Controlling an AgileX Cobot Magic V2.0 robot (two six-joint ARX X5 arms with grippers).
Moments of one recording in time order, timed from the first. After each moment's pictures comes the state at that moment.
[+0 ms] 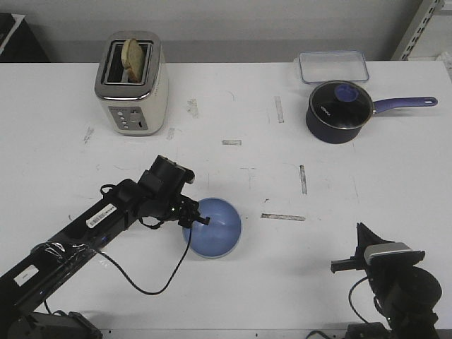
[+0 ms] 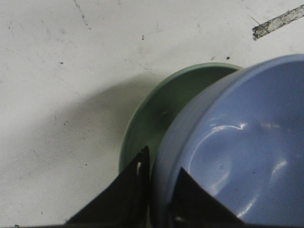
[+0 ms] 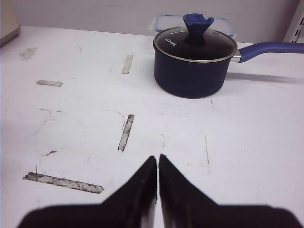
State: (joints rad) left arm -0.58 1.49 1.23 -0.69 0.24 -0.17; right arm 0.07 0.28 0.56 -0.59 -0.05 -0.03
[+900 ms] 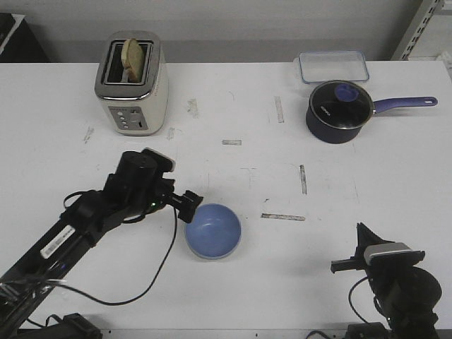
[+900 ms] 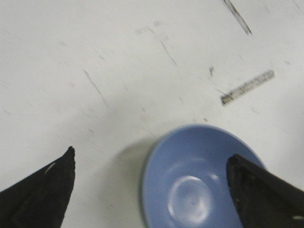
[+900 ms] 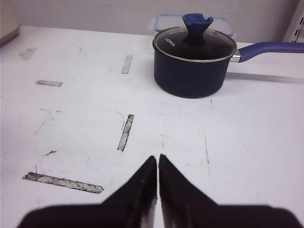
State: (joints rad) left arm -0.53 1.27 1.23 -0.58 0.17 -0.10; right arm 0.07 0.28 0.56 -0.59 -0.05 -0.03
